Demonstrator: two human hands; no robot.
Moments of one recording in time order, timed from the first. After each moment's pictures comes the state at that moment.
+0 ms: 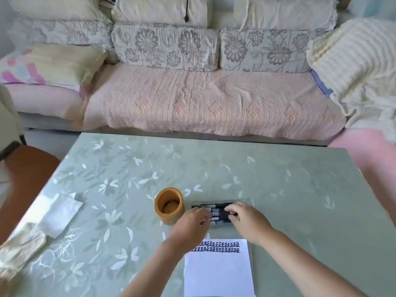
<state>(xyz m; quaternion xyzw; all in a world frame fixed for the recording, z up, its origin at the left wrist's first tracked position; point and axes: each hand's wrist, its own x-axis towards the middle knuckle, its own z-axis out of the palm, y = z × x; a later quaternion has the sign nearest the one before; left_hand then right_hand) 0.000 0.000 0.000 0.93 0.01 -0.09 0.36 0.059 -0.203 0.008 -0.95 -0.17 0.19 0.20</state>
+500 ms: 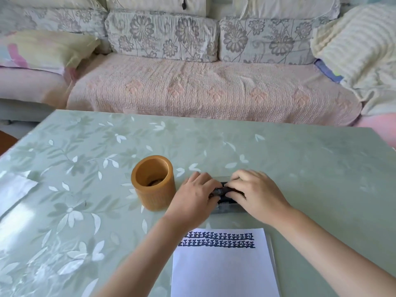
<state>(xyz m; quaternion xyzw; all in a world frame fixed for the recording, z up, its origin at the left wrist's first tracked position) 0.043 -0.013 -0.128 0.95 -0.17 0.17 0.22 0.093 -0.214 -0.112 -0.91 -0.37 -0.12 0.14</state>
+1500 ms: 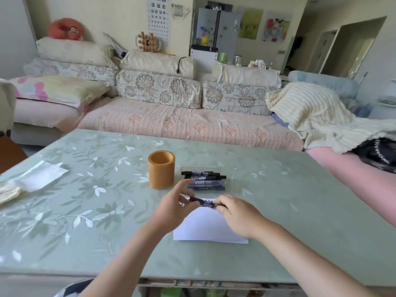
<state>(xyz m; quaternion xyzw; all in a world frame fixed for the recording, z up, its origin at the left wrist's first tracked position) -0.146 -0.010 -0.097 0.84 -0.05 0.10 0.53 -0.123 -0.218 -0.069 -0.95 -0.21 0.06 0.21</state>
